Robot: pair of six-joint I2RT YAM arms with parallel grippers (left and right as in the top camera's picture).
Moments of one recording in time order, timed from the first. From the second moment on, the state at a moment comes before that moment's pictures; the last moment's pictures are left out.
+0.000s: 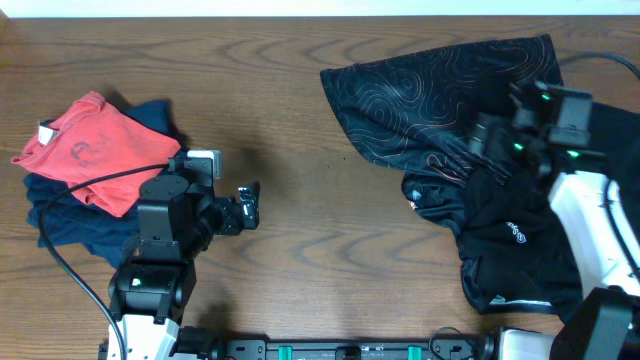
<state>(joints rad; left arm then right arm) -0.09 0.81 0.66 -0.52 0.21 -0.18 -0.17 1.49 1.01 -0.50 -0.16 0.13</state>
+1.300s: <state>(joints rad) -0.80 1.97 0.92 0.37 0.44 -0.61 -0.28 1.47 0.89 -1.03 -0.08 0.22</state>
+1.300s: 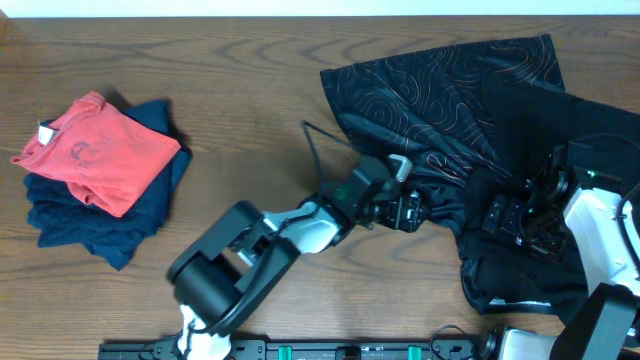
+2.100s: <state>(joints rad) -0.81 2.01 1.01 0.26 0.24 -0.60 -0.28 1.47 0.89 -1.02 -0.10 0.22</state>
